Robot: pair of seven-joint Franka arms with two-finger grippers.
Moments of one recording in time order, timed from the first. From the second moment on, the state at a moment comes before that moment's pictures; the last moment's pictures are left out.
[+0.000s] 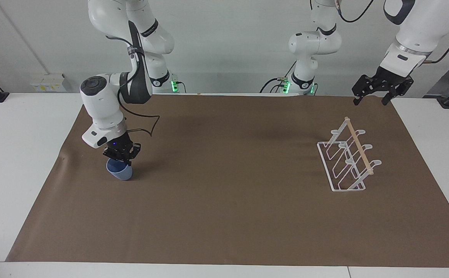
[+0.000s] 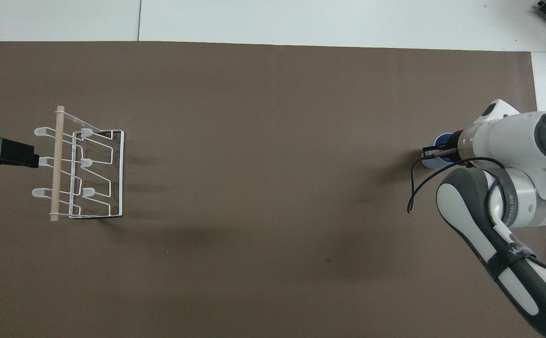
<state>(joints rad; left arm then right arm) -0.01 -0.08 -0.04 -1.64 -0.02 1.57 0.00 -0.30 0.15 0.31 -2.07 -0.08 2.36 -0.10</state>
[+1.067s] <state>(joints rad) -0.01 -0.08 -0.04 -1.64 -0.02 1.57 0.00 -0.21 0.04 0.44 -1.55 -0.03 1.72 -0.10</state>
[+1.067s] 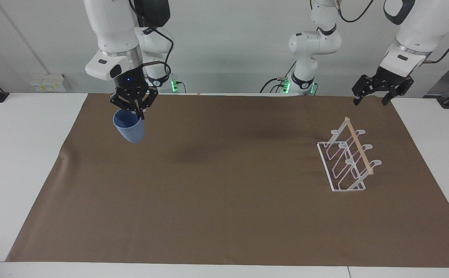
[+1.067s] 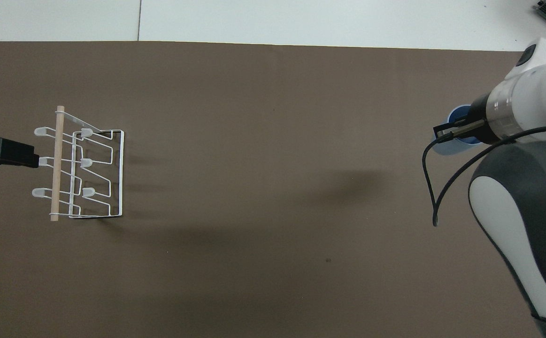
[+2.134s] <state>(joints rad) -0.01 -0.10 -0.04 -1.70 -0.17 1.56 -0.21 0.02 0.03 0.46 -1.79 0.57 2.13 0.29</state>
